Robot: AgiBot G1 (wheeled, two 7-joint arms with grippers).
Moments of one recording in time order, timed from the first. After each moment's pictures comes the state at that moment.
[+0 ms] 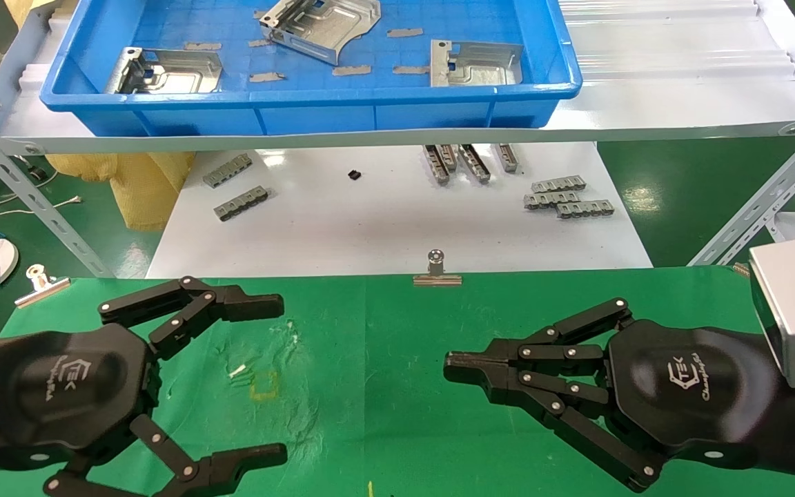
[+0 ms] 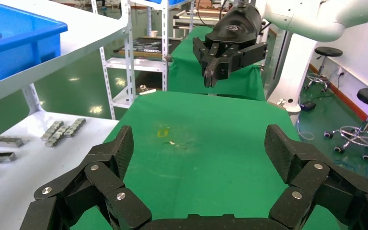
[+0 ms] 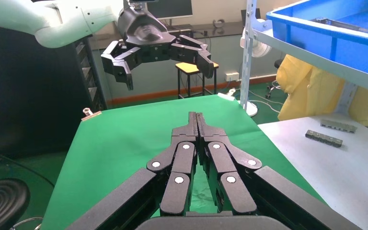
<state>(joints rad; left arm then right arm) -1.09 0.62 0.28 -1.28 0.74 1.49 -0.18 1.09 -0.59 -0.35 1.27 -0.68 -1.47 0.15</state>
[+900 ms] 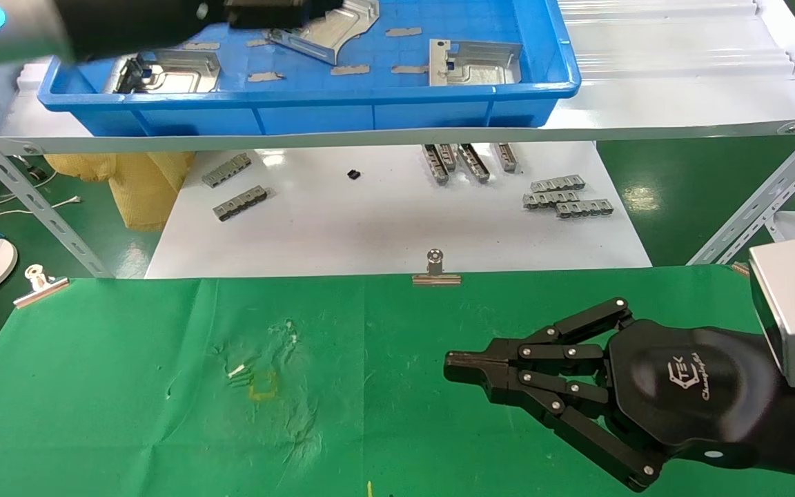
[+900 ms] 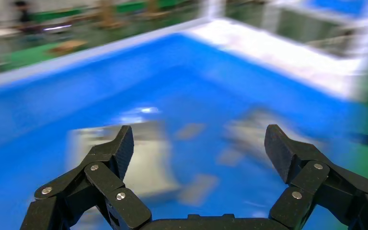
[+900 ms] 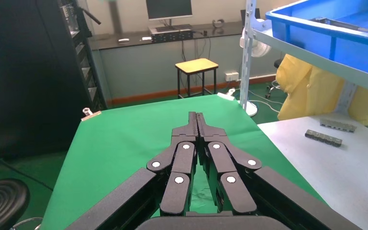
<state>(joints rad) -1.91 1.13 0.50 -0.41 1.21 1.09 -0.20 1.09 -0.59 -0.35 1.27 -0.68 -1.47 0.15</state>
